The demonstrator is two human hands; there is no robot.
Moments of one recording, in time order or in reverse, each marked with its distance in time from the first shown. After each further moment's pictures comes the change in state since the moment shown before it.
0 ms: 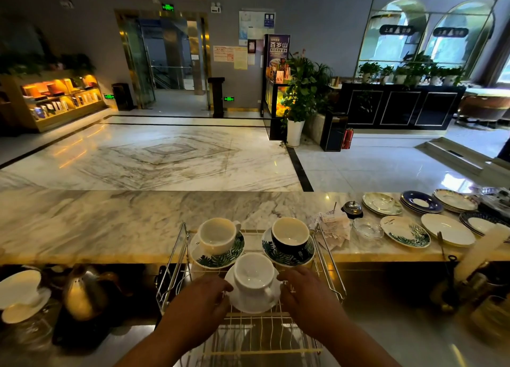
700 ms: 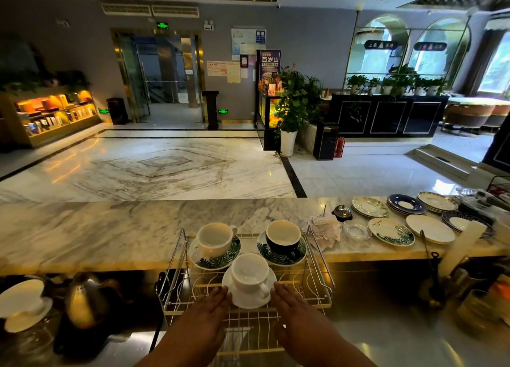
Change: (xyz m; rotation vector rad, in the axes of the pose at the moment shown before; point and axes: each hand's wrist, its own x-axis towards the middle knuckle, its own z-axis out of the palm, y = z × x) left_hand -0.037 0.005 0.011 0.173 -0.256 0.107; right_hand -0.043 -0.005 0.011 -0.213 -0.346 -0.077
